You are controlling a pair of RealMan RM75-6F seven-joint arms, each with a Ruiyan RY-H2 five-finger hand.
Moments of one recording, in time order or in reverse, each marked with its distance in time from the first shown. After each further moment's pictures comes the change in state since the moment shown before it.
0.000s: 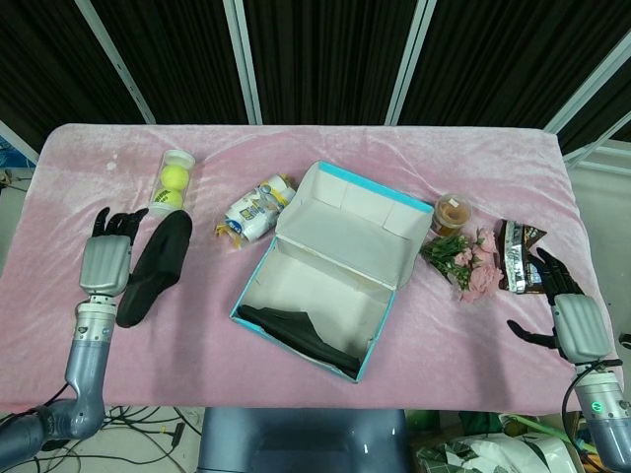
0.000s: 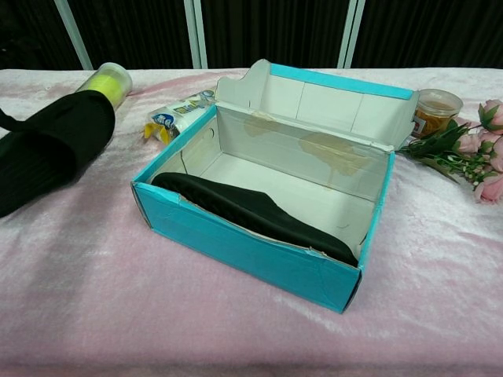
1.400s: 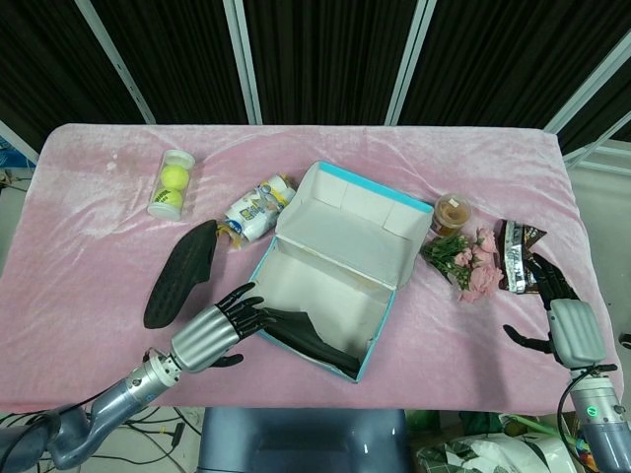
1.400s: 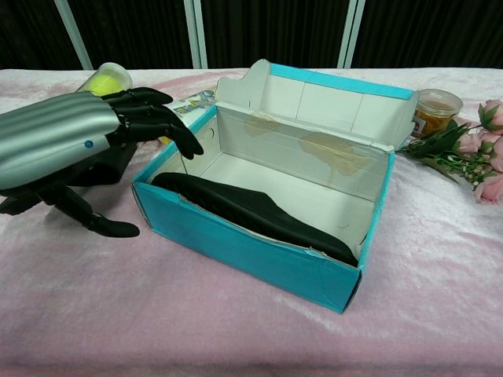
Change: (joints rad) left arm -0.096 -0.026 0.287 -0.015 0.703 0.000 -0.218; right arm -0.002 -0.014 -0.024 -0.015 0.011 0.021 -0.016
